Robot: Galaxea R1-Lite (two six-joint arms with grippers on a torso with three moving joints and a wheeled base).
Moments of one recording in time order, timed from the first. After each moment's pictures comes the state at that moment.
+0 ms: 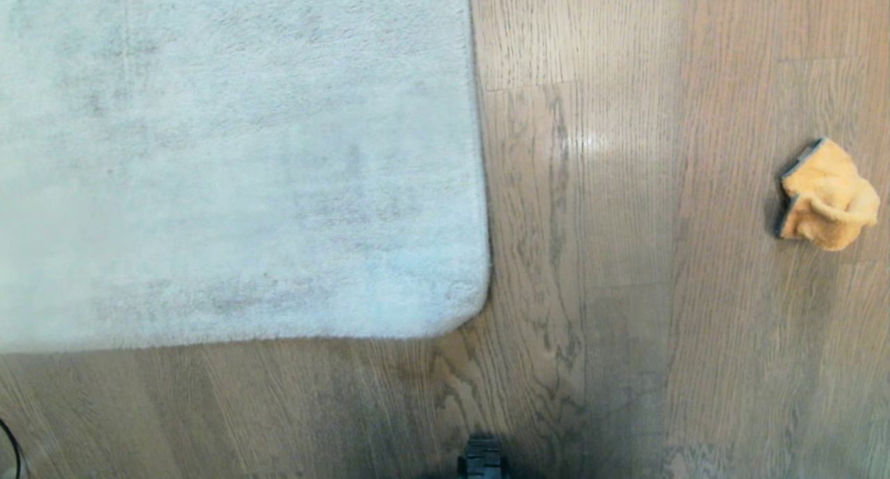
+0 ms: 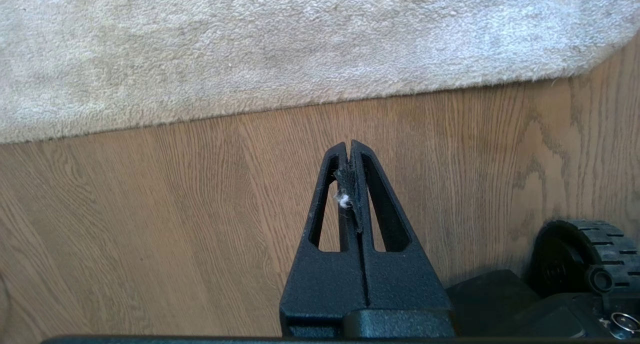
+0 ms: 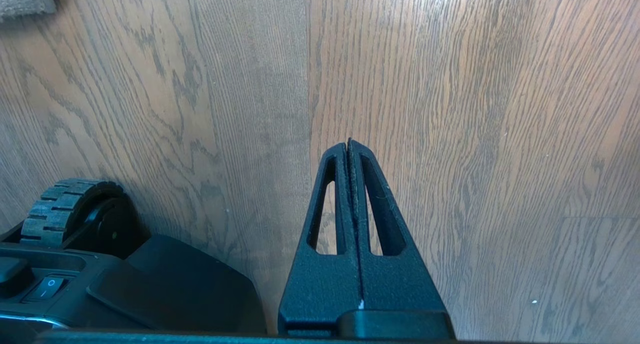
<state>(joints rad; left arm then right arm) 0.00 0.00 0.00 0.00 0.00 0.01 0.00 0.00 -0.02 0.06 0.02 -0.07</state>
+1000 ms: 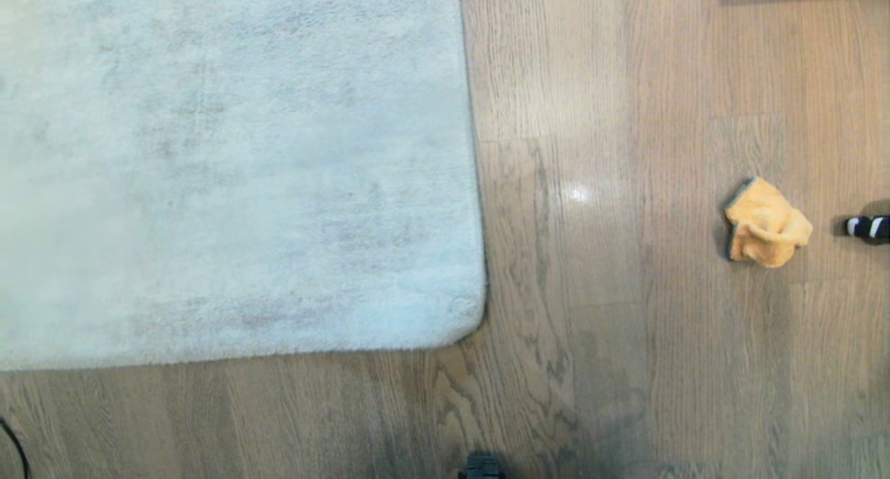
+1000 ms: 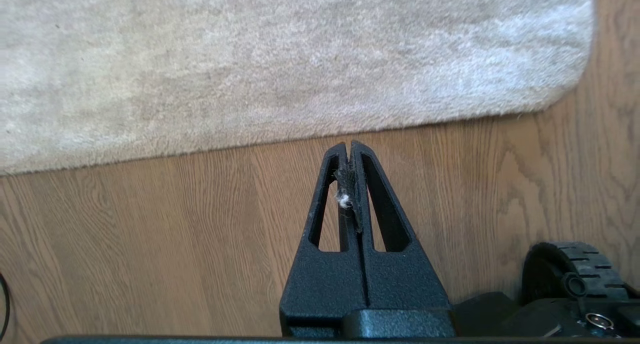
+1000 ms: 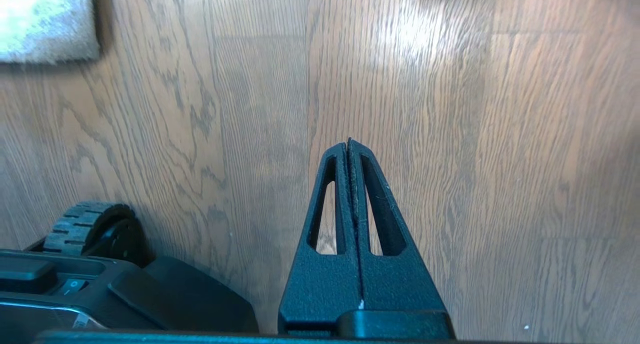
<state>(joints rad) 0.00 0.00 0.00 0.00 0.00 0.02 0.00 0.00 -0.02 0.06 0.02 -0.07</state>
